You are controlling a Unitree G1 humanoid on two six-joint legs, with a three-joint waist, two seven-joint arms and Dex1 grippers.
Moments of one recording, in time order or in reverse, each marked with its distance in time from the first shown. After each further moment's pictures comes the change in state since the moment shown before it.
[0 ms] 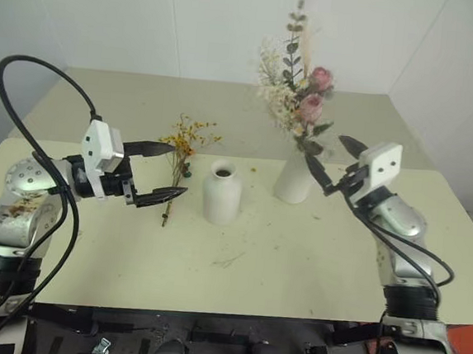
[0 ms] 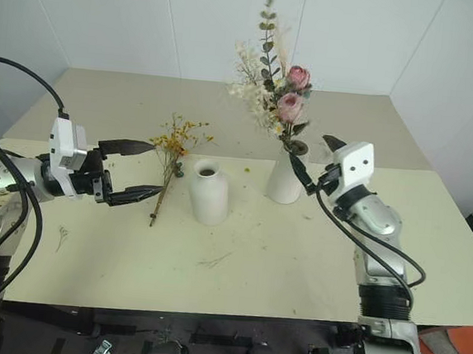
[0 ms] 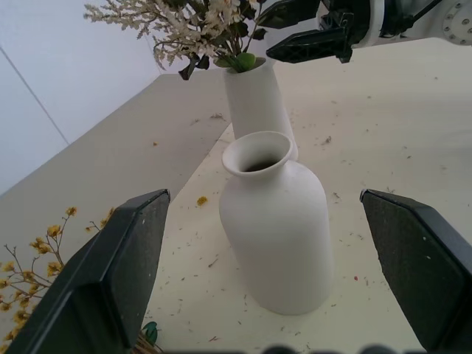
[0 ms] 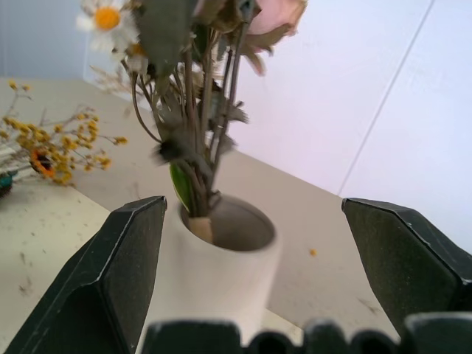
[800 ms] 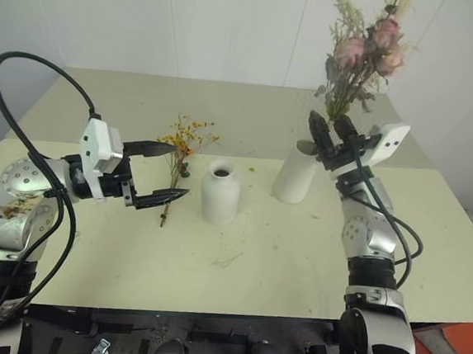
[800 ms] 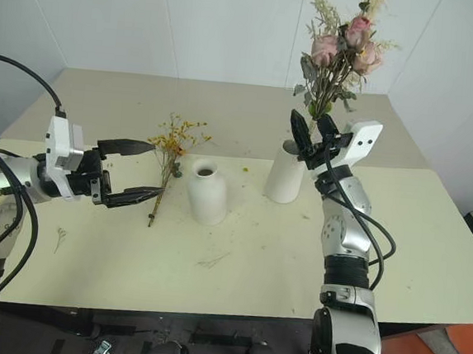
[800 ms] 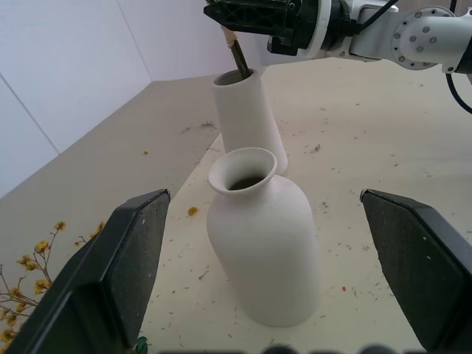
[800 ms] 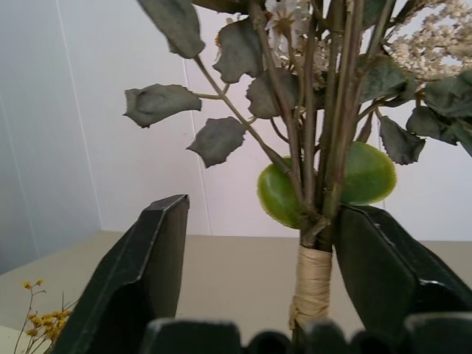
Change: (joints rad) left arm 0.003 0.014 0.006 -0.050 -0.030 0.030 0.006; right arm -0.180 0.278 -0.081 0.158 0.188 -0.046 -0.046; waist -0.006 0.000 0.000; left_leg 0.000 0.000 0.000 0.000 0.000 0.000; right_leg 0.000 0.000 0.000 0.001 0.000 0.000
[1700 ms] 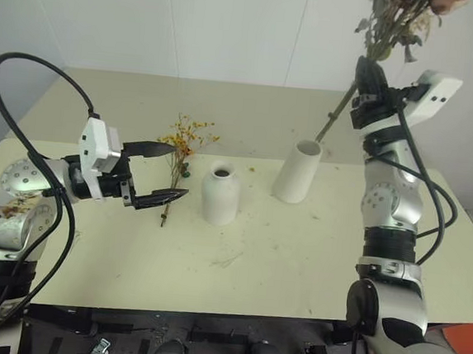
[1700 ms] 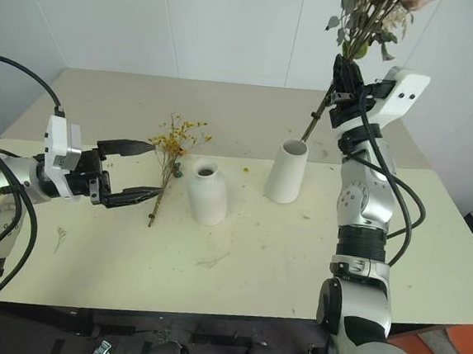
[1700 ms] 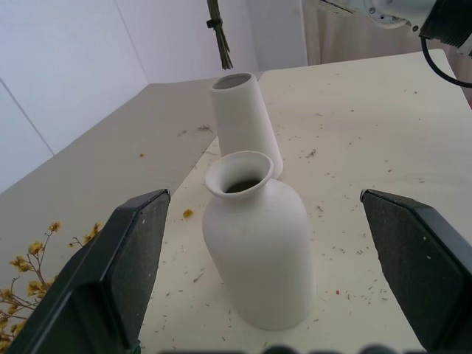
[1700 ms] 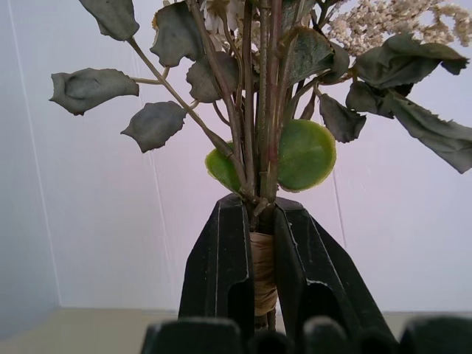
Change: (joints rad) left arm 0.003 0.001 0.006 -0.026 -0.024 0.024 0.001; right arm -0.217 -0.067 -0.060 0.084 0.027 0.052 -0.111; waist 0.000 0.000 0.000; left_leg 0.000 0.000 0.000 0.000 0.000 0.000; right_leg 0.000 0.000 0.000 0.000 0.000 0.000
